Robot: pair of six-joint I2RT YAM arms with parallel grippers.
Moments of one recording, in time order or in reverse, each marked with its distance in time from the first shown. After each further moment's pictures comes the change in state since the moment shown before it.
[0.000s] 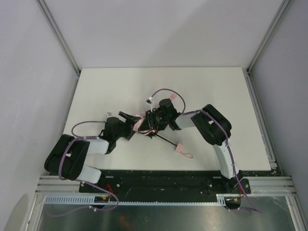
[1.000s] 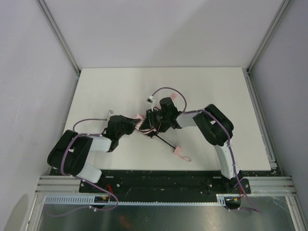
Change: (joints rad) left arm -0.040 0.065 0.041 0.043 -0.107 0.027; right arm -0.005 -0.029 0.008 -0.066 0.029 -0.065
